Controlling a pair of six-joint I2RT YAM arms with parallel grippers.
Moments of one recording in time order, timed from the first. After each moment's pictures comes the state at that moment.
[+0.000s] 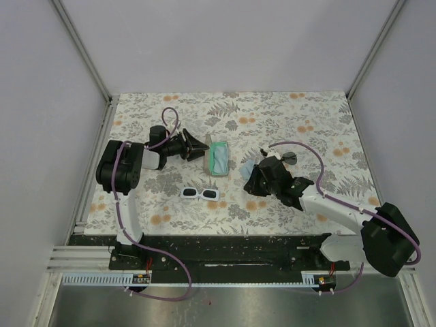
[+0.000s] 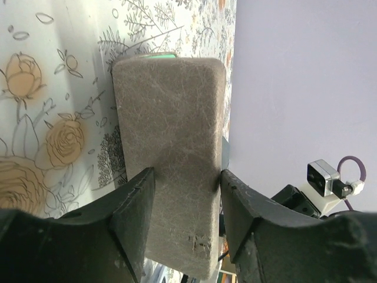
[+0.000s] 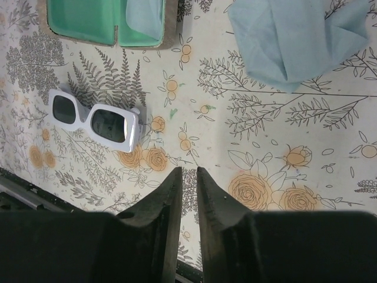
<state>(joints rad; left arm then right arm) -0.14 2.07 0.97 0.68 0.93 -1.07 0.72 1.25 0.67 -0.14 0.04 0.77</state>
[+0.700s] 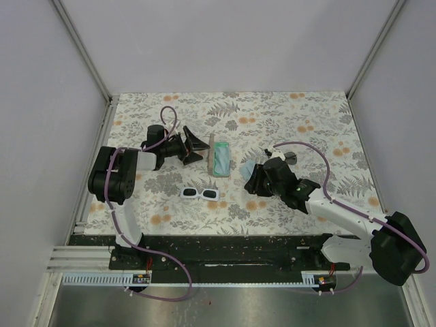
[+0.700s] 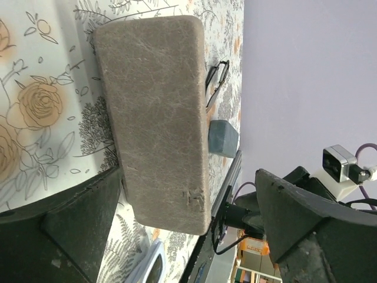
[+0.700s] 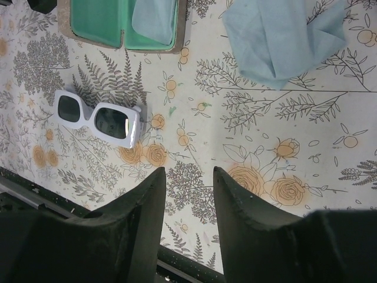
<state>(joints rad) -0.14 1.91 0.91 0.50 0.91 -0.94 0.72 1.17 0.66 -0.19 0.07 0.76</state>
